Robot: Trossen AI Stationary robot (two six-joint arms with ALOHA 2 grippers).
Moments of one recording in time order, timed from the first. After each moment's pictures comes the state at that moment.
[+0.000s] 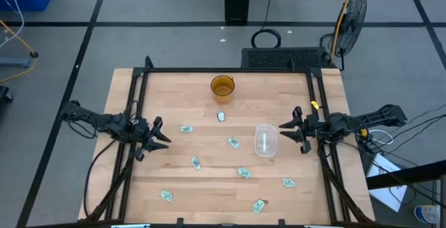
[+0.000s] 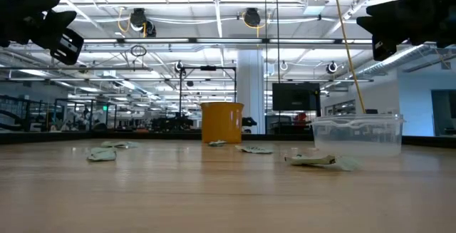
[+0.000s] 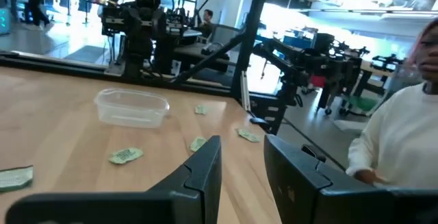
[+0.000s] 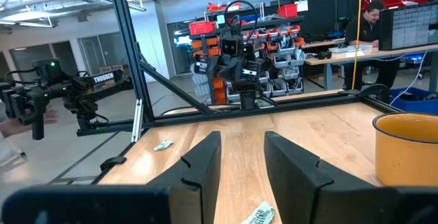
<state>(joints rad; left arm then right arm) -0.34 0.04 0.01 0.06 -0.01 -0.24 0.22 0.17 0.02 0.27 0.16 0.15</state>
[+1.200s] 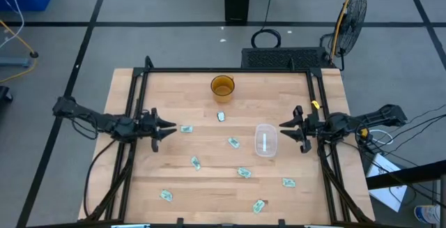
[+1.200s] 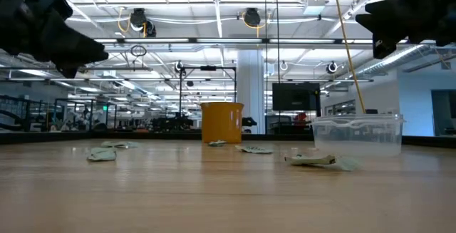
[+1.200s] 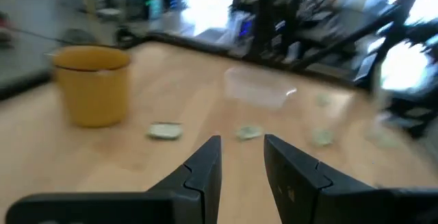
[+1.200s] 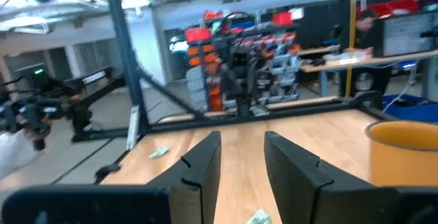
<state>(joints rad) -0.34 0.23 0.07 0.00 -0.48 -0.26 0.22 0.17 0.02 0.30 0.18 0.13</state>
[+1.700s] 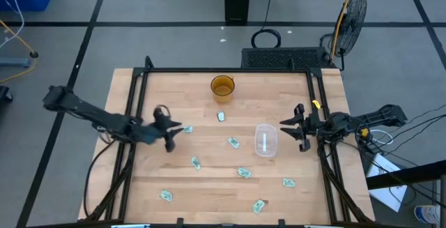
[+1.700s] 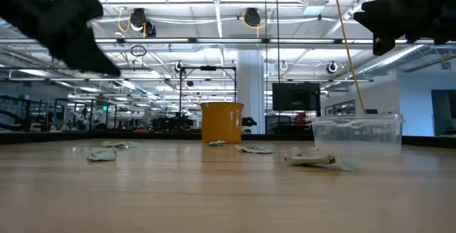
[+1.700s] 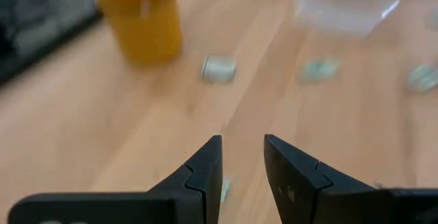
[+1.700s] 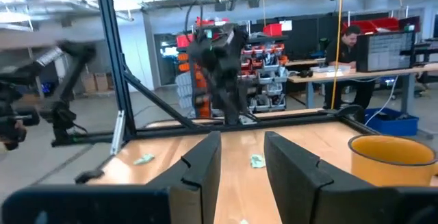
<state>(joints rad) -0.34 0.85 0.36 -0.22 -0.61 -0.51 0.22 0.18 0.02 0.33 0.21 0.06</state>
